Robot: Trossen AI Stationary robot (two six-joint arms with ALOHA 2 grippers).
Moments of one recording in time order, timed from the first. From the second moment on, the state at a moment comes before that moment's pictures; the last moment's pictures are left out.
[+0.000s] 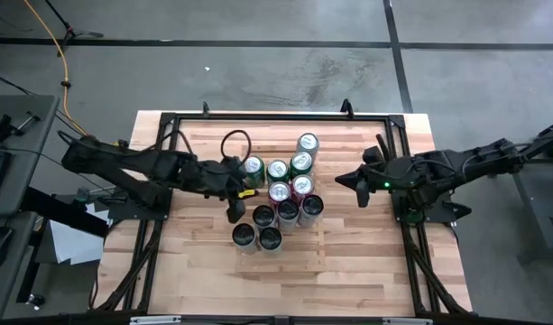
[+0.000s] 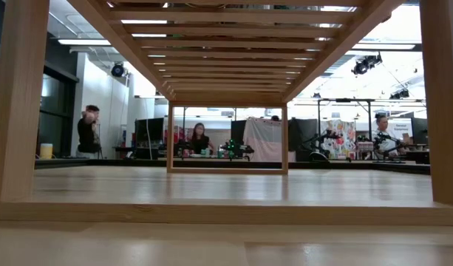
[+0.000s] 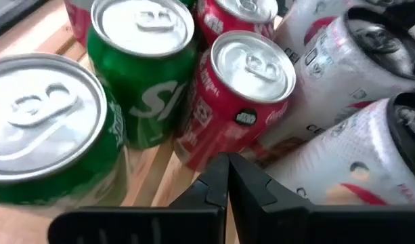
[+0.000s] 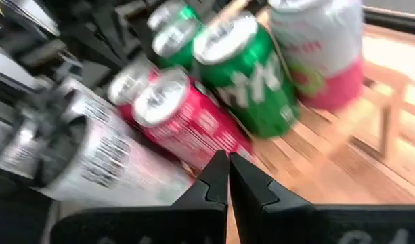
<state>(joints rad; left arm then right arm) -0.23 1.30 1.30 -0.66 -0.25 -0.54 0.27 0.89 0.97 -0.54 0.39 0.82</state>
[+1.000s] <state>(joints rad) -0.11 1.35 1.30 -0.60 -0.08 -1.17 0.27 0.89 0.97 -0.62 0.37 0.87</state>
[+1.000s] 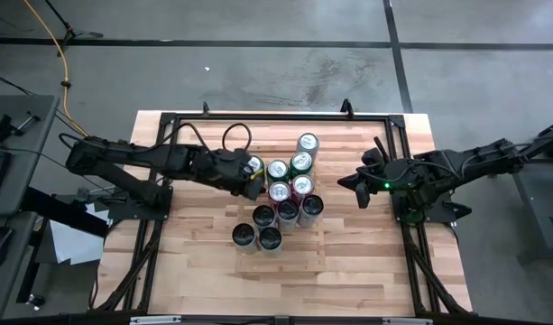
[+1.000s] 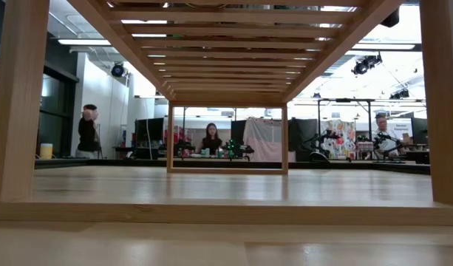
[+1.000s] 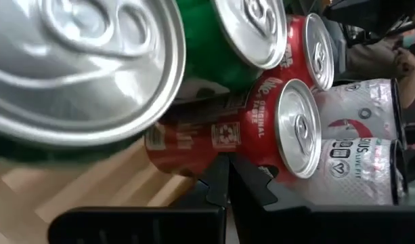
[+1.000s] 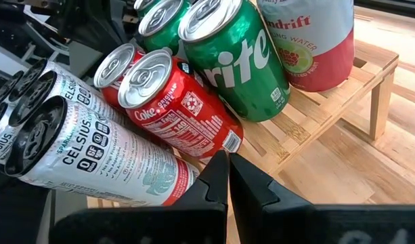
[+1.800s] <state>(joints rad) -0.11 1.40 1.30 -0.50 -0.04 -1.31 0.27 0.89 0.97 -0.62 0.37 0.85</state>
